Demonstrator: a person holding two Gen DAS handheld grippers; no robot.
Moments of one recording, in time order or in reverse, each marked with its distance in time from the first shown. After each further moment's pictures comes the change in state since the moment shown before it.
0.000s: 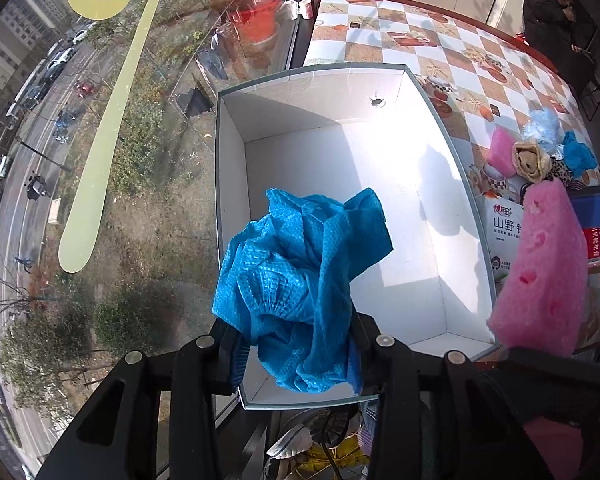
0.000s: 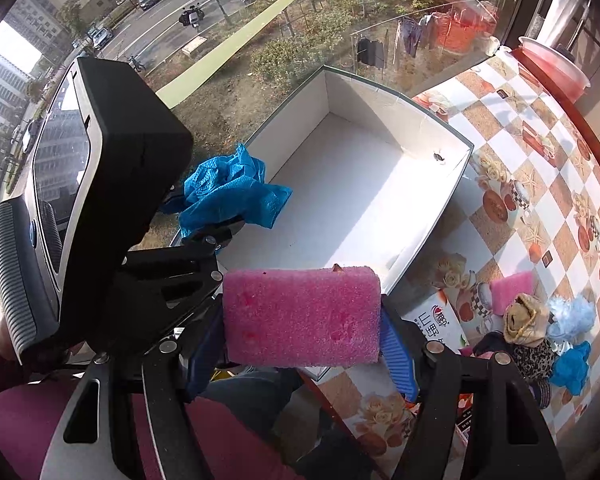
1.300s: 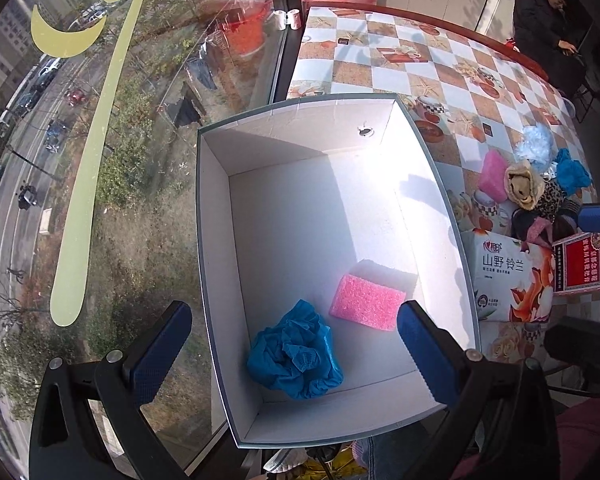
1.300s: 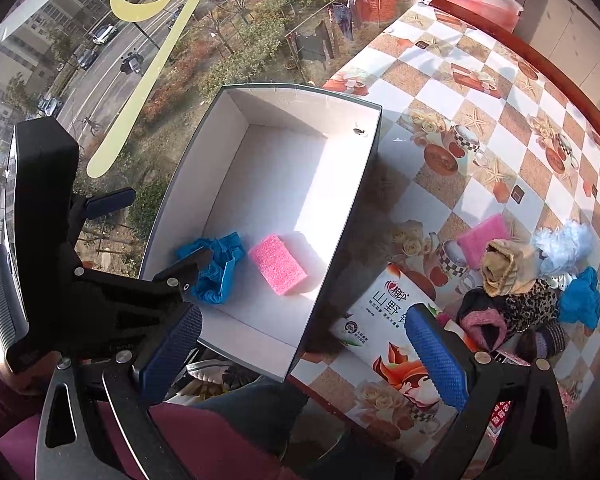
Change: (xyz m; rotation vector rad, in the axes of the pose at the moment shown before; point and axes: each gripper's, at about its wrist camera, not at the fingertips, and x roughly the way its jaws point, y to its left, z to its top) left arm 0.003 -0.008 0.034 0.014 -0.026 -0.032; right arm -0.010 -0.069 -0.013 0.307 -0.033 -0.021
